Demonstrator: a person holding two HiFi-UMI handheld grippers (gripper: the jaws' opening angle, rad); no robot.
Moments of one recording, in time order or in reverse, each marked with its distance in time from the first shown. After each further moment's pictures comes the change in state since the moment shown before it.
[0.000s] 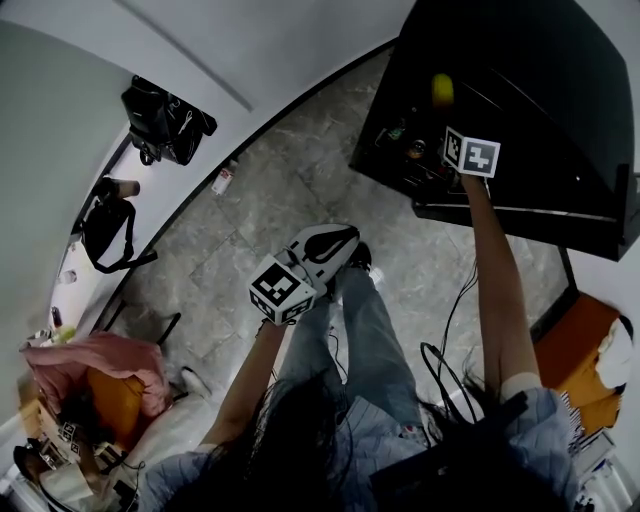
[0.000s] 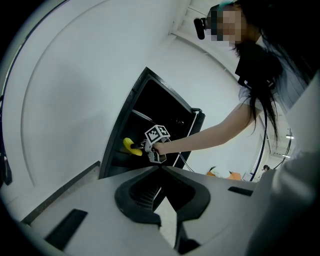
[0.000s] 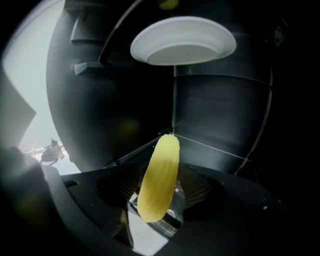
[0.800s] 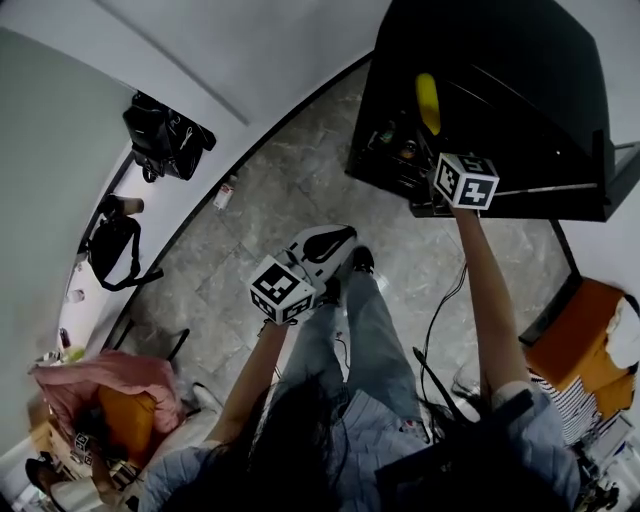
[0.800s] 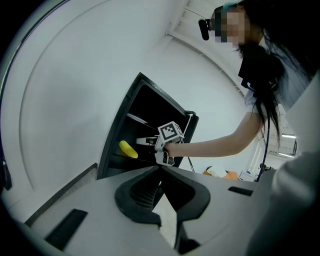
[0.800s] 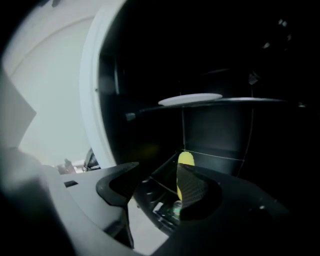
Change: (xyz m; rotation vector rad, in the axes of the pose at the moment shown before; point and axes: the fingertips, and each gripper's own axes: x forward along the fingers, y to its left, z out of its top) left arm -0.016 -0.016 0.012 0.021 -0.004 -0.039; right arm -0.097 0.058 0.030 0.080 -0.220 0.102
